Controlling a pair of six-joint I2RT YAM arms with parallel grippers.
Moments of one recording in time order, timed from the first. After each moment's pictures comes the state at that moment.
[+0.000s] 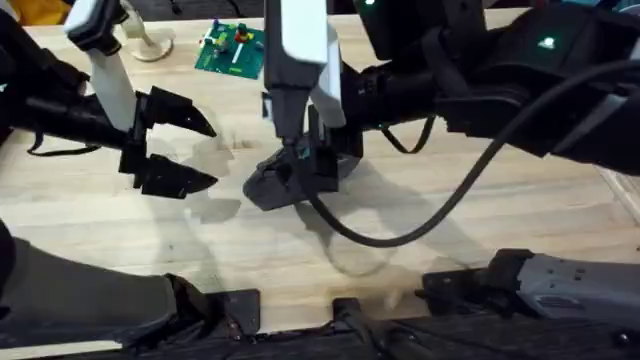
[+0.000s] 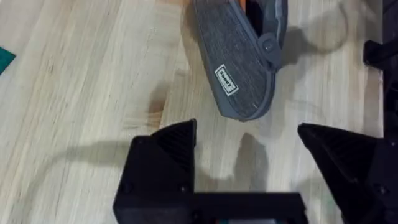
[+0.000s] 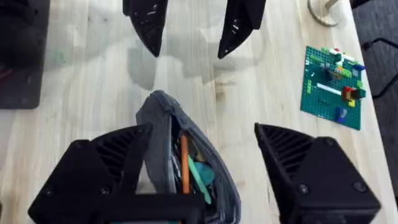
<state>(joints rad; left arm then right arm) 0.40 1.69 1.22 -1.51 0.81 1.85 0.77 1.33 1.13 -0.52 -0.36 -0.67</state>
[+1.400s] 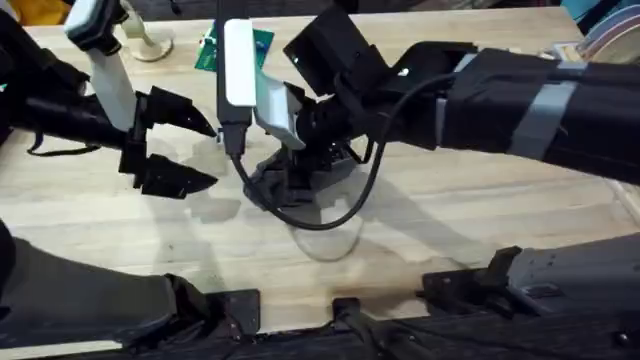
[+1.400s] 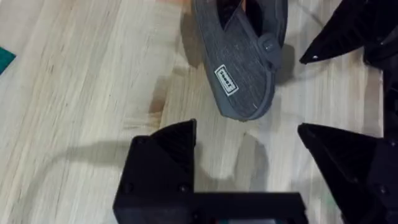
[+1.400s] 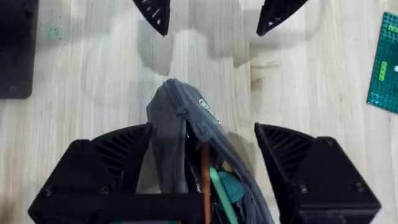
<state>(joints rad) 0.40 1.69 1.22 -1.51 0.81 1.85 0.81 1.58 1.13 -0.46 -0.36 -0.66</state>
